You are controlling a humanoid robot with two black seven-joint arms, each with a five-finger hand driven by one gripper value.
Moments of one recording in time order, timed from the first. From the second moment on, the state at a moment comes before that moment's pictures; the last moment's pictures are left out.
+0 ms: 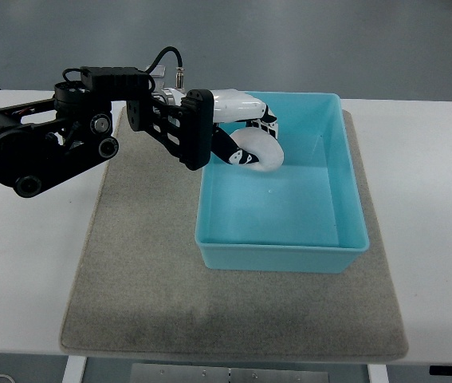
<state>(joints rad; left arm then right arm) -1.14 0.41 -0.37 -1.21 1.52 -0.26 -0.20 0.00 0.00 0.03 0.11 -0.11 0.19 0.03</state>
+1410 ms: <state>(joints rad) -1.13 0.57 -0.38 -0.90 0.25 -0.24 -0.21 0.00 0.00 0.03 0.11 -0.11 0.19 0.03</state>
